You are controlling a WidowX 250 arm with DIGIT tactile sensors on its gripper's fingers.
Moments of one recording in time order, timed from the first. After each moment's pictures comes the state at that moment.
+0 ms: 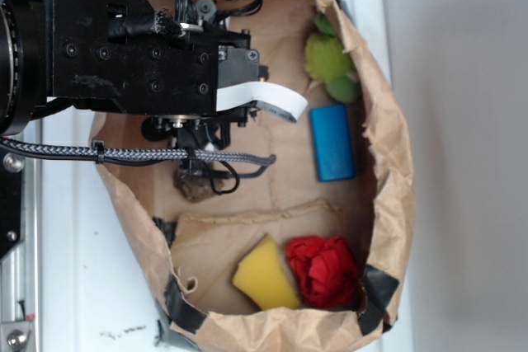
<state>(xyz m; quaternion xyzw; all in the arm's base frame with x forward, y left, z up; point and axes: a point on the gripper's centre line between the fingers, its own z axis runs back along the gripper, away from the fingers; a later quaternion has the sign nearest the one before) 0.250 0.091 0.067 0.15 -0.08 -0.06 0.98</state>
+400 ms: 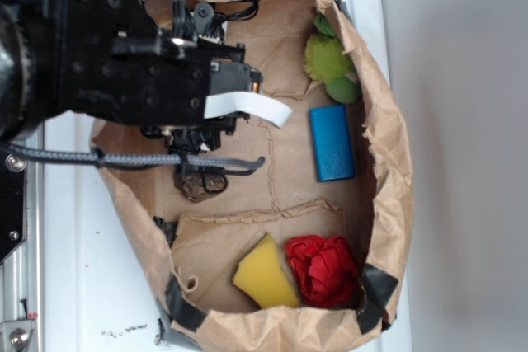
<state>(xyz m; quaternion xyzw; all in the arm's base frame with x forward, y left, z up) 0.248 0.096 0.054 0.17 -0.09 -0.07 0.98</state>
